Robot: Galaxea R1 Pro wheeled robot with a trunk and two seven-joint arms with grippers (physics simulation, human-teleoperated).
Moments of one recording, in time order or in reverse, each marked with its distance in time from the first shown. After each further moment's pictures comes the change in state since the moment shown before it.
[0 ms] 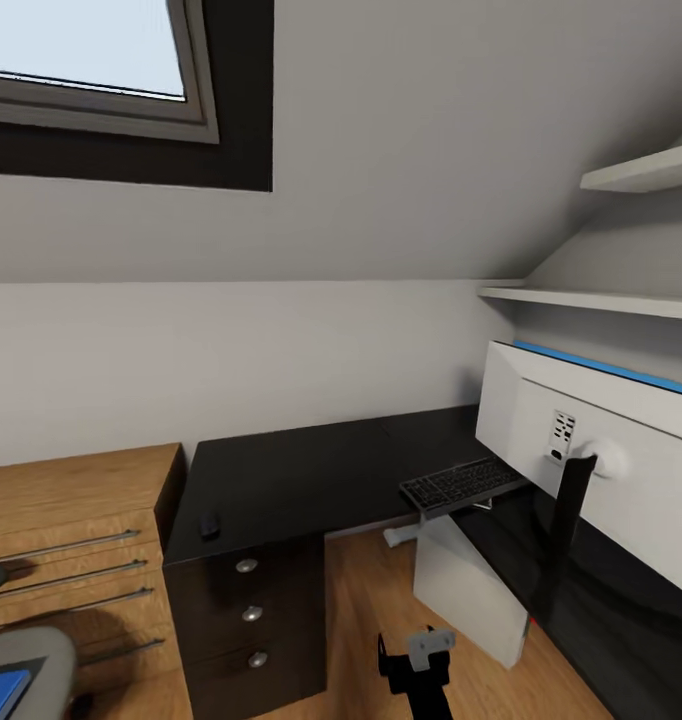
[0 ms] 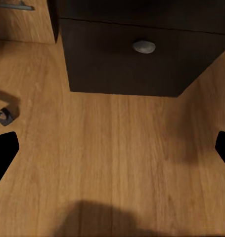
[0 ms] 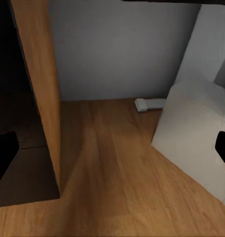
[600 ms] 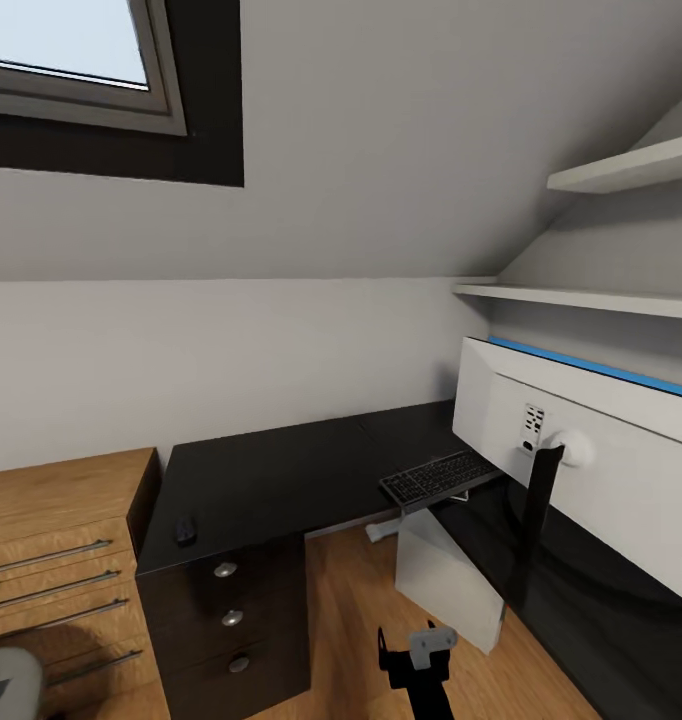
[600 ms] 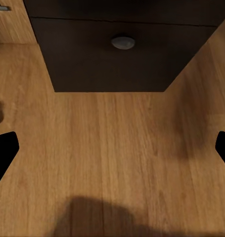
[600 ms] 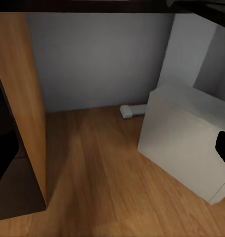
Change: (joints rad) left arm 0.000 -0.001 0.000 0.000 0.000 0.001 0.001; right arm 0.000 0.000 -0.001 0.007 0.001 -0.065 0.000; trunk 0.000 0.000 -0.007
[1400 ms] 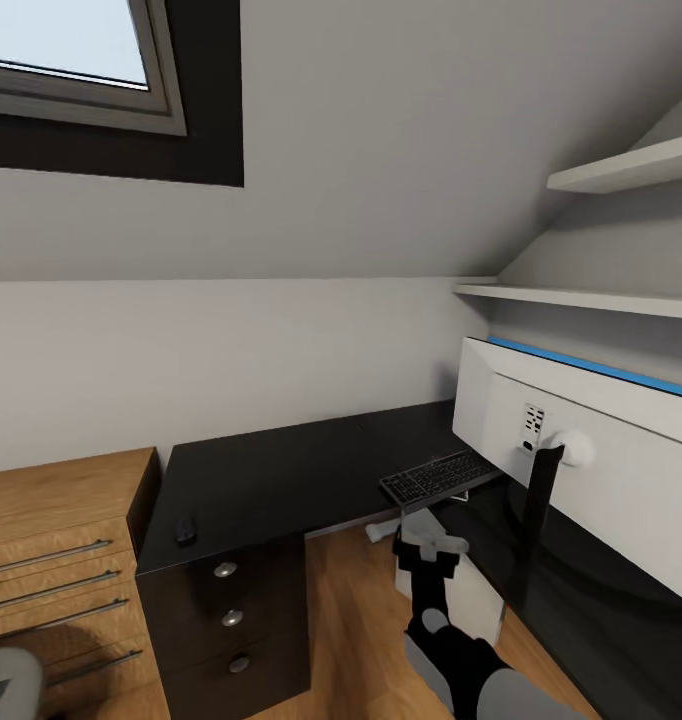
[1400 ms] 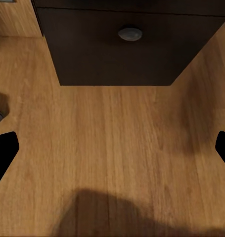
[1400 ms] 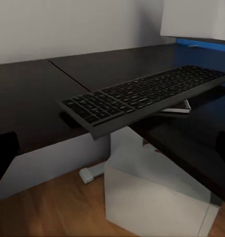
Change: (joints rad) left arm 0.000 0.000 0.003 0.028 0.000 -0.002 0.000; right arm -0.116 -0.072 -0.063 -0.366 -0.005 0.223 -0.292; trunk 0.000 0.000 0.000
